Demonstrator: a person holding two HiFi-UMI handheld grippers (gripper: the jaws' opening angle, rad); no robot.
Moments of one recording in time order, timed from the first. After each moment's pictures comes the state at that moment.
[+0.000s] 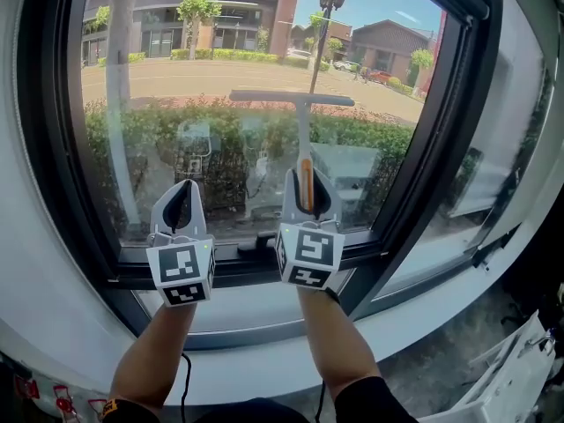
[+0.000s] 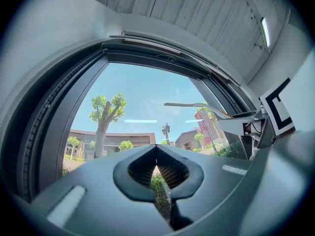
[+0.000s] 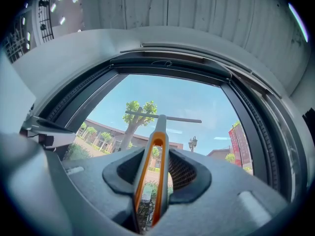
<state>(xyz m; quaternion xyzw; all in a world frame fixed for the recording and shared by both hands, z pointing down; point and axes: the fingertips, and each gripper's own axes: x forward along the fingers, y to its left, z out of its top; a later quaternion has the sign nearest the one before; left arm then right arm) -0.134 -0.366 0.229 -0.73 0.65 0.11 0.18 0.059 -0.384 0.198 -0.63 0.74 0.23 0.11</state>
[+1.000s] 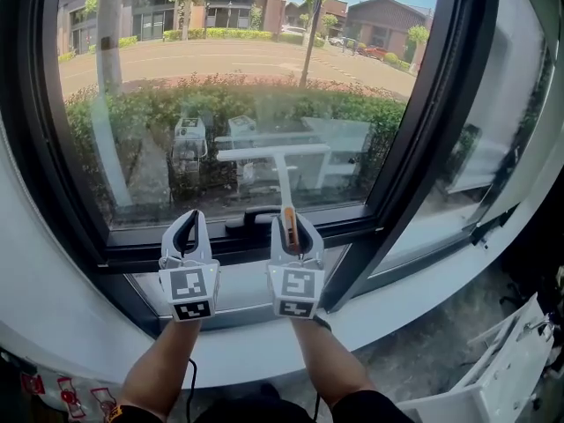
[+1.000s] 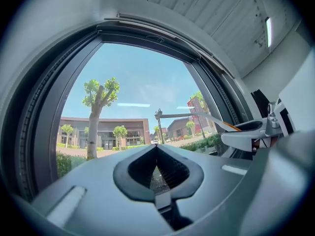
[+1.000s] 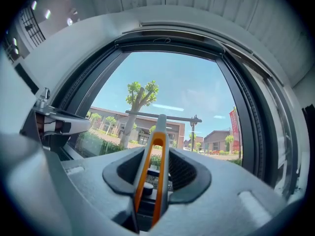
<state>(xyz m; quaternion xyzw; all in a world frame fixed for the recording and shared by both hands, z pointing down) -0.091 -0.358 0.344 -0.76 0.63 0.04 0.12 0.080 -0.361 0.354 -0.63 0.76 0.14 0.01</state>
